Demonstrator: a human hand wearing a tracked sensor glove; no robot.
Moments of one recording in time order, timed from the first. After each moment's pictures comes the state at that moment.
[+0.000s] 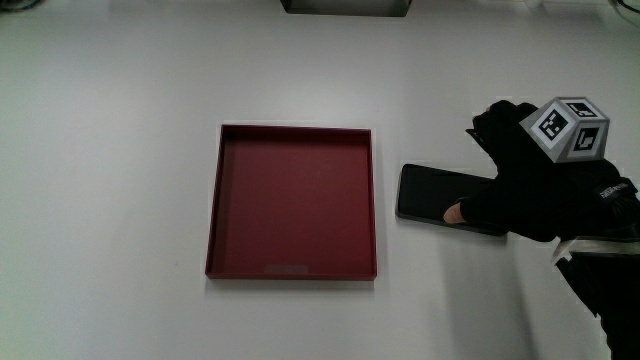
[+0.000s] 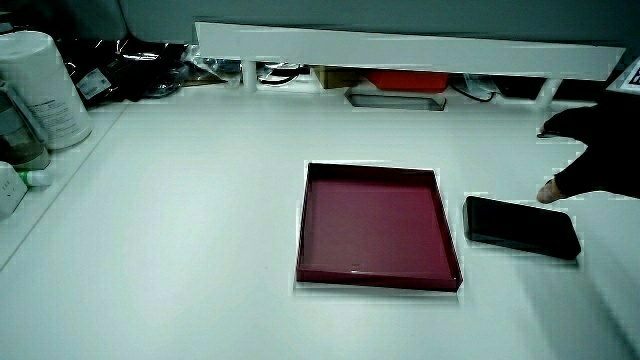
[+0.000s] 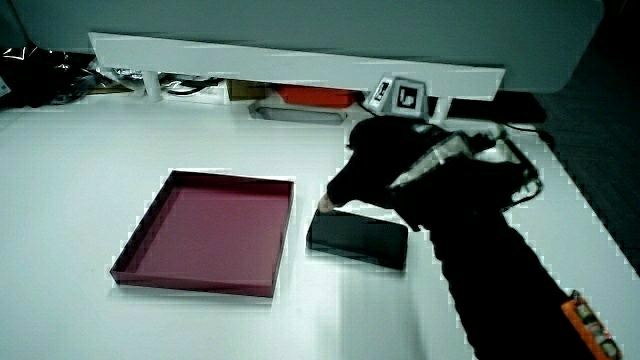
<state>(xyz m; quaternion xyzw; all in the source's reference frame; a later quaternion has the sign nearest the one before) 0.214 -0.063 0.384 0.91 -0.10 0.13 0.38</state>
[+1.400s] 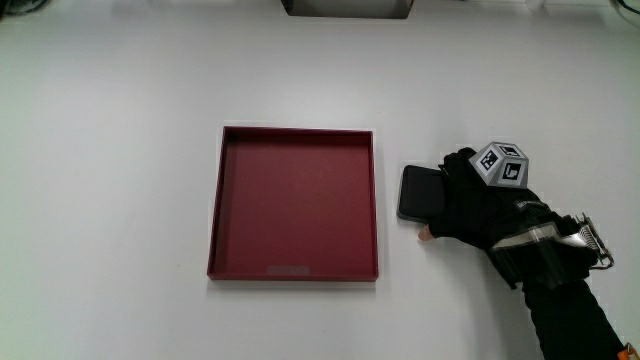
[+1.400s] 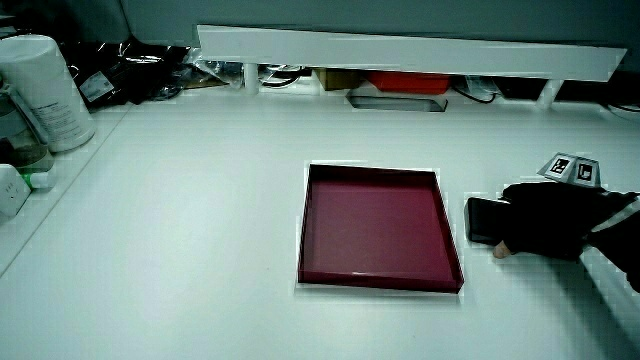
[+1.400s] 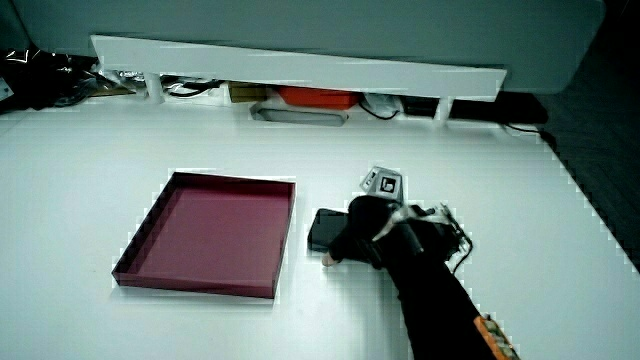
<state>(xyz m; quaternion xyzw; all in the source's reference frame) 0.220 -0.041 0.549 0.88 -0.02 0.13 0.45</state>
